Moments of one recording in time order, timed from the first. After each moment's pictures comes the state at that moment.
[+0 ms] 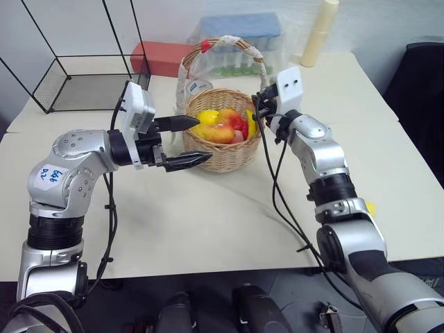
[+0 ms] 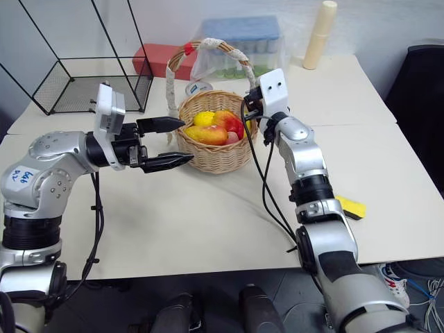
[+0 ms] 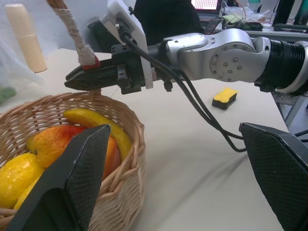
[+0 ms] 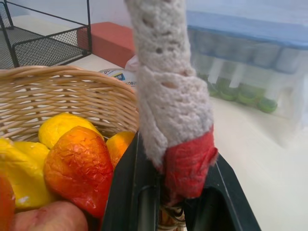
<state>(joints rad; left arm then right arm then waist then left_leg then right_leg) -0.70 0.67 0.08 -0.15 -0.61 0.64 -0.96 -0.96 -0.28 -0.02 0.43 0.12 0.30 0.38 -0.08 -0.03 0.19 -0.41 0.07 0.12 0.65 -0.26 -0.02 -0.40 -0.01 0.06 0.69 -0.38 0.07</state>
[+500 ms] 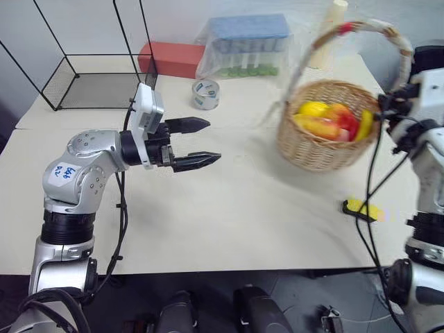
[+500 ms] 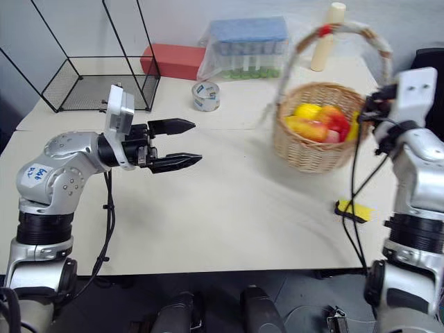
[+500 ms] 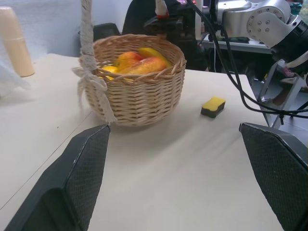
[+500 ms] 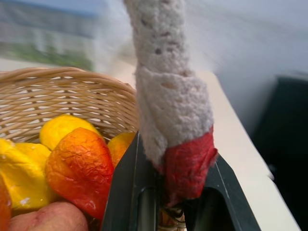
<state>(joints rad) -0.74 0.60 0.04 -0.08 -0.60 0.63 -1.01 -0.64 -0.68 -0.40 0.12 0.20 0.58 0.35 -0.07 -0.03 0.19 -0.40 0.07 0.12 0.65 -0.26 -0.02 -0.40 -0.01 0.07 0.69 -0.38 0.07</state>
